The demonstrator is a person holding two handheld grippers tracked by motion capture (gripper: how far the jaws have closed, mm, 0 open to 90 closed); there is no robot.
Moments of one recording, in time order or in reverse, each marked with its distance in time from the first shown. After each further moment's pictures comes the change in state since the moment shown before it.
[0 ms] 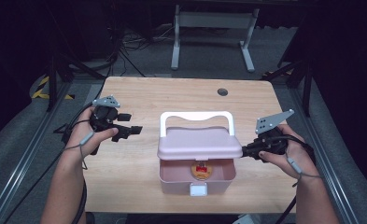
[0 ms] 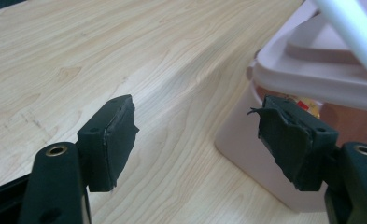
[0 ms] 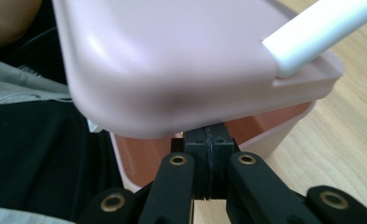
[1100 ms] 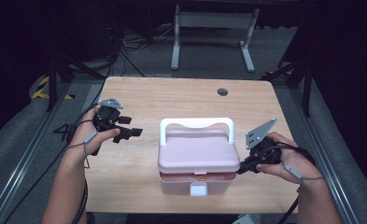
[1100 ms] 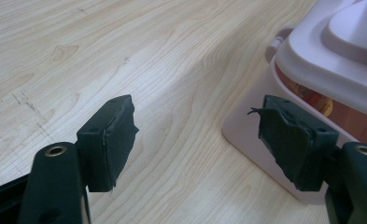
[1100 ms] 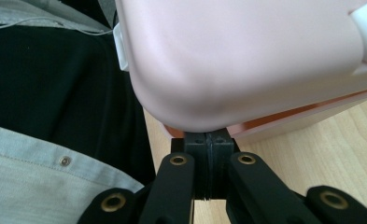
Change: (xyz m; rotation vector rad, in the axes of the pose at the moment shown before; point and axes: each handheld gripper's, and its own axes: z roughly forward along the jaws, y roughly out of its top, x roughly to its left) left arm 0.008 -0.005 0.015 0.065 -0.009 -0.019; right arm 0.015 -0.003 0.017 0.227 0.119 -0.104
